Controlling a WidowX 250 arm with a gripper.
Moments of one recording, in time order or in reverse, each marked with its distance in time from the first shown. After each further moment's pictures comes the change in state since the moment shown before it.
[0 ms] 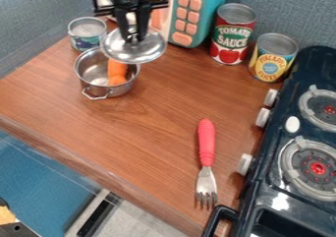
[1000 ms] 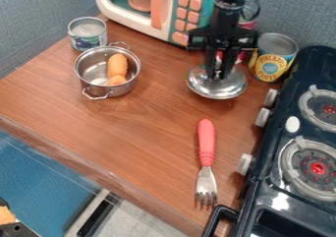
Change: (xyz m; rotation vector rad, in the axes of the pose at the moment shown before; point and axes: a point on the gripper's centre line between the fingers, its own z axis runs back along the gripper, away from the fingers) arm -0.046 -0.113 -0.064 0.005 0.073 -0.264
